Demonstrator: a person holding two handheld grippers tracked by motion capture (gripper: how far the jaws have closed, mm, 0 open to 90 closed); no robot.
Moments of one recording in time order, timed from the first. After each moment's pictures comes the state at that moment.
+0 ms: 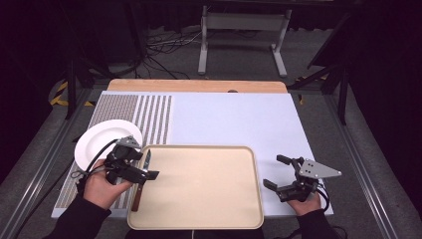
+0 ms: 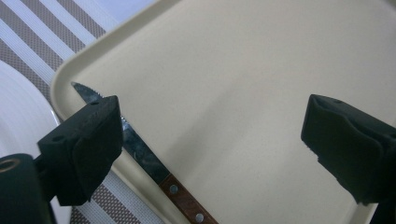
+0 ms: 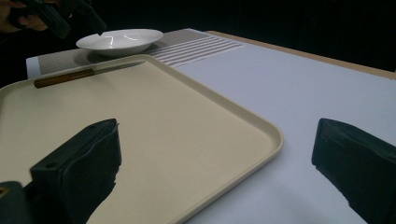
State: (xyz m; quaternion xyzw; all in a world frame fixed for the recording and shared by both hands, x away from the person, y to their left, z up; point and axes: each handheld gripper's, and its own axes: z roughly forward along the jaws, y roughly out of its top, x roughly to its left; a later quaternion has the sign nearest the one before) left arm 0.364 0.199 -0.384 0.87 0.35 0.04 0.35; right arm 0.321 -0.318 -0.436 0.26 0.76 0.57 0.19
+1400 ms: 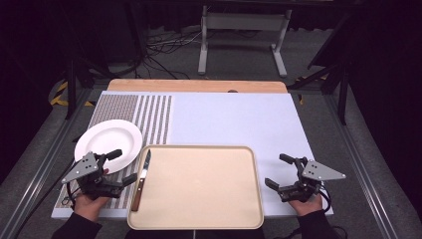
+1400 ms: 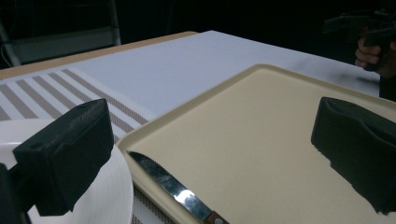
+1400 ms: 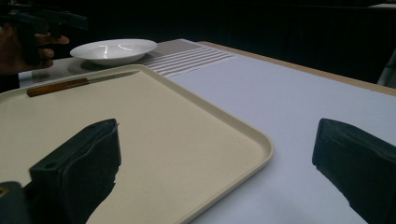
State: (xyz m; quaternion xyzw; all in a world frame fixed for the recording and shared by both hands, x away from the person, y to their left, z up) left arm 0.329 0.270 -0.439 0.74 0.28 0.16 0.59; right arm 0.316 -0.320 -0.431 0.26 0.74 0.58 0.21
